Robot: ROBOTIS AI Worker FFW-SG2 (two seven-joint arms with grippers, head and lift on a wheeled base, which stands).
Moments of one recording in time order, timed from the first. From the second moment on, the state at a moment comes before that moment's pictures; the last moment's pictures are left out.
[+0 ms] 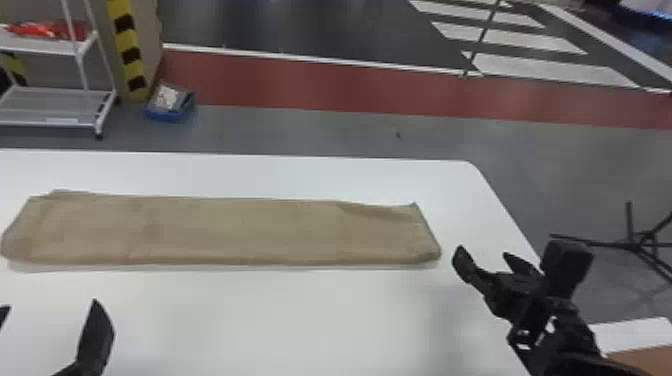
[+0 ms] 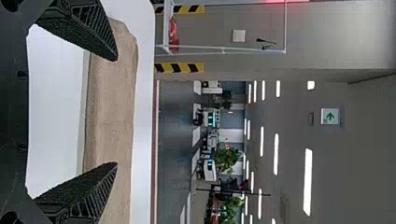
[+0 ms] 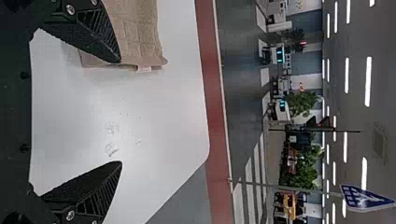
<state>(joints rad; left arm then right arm) 0.70 0.07 0.02 -1.99 0.08 -0.25 0.02 0.26 0.00 -0.44 -1.90 -0.07 0.43 0.25</state>
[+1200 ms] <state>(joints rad) 0.67 0.09 0.00 -1.96 0.08 -0.21 0.02 0.14 0.00 -0.33 -1.64 0.01 0.35 0.31</state>
